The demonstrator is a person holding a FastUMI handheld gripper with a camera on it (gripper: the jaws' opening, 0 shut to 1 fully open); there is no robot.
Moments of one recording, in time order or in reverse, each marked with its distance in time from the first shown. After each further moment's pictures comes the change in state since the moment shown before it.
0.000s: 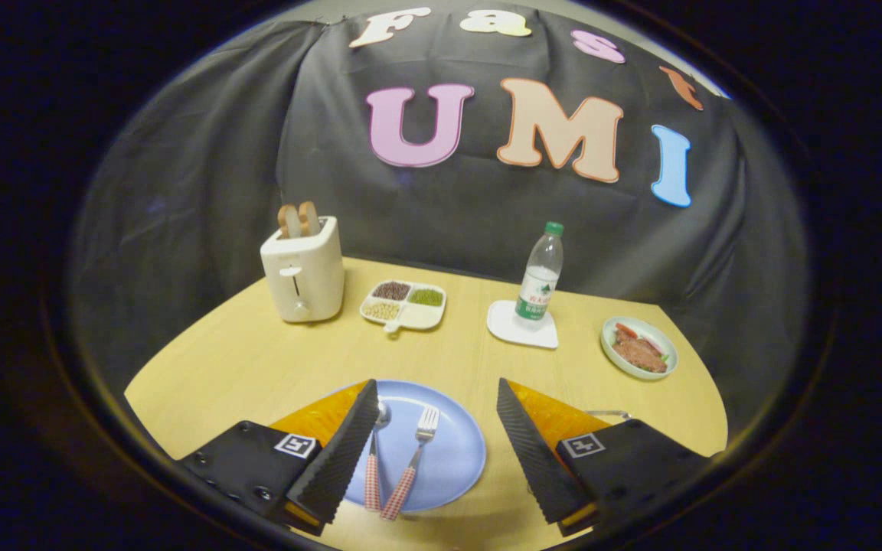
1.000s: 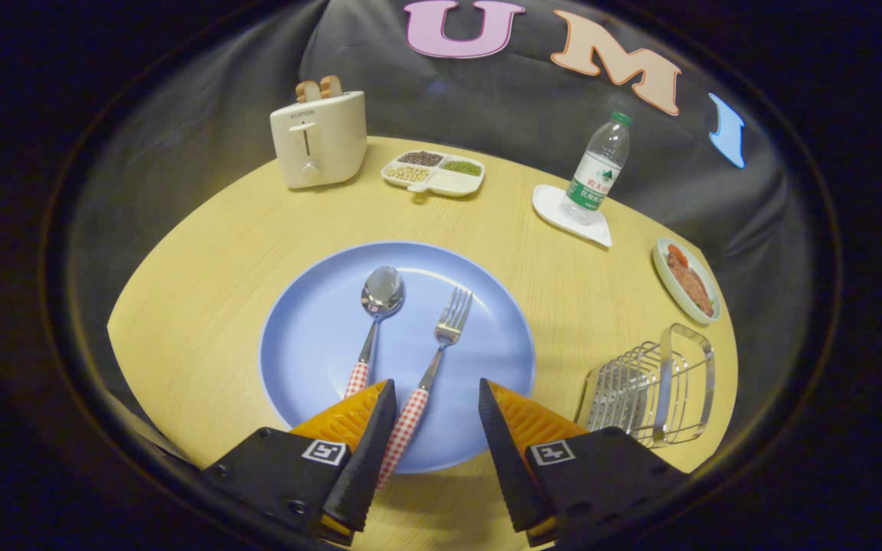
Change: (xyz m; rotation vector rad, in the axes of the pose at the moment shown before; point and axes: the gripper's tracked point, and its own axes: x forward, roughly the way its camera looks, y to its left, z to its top) arm 0.021 0.023 -0.116 -0.115 0.383 0.091
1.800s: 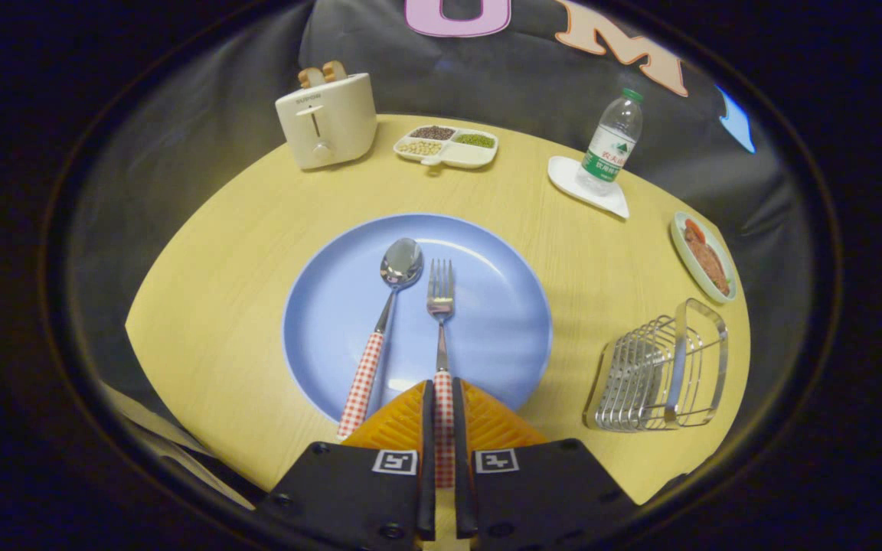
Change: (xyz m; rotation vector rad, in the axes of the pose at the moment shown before) arm -0.021 0.005 -0.008 0.001 0.099 0.069
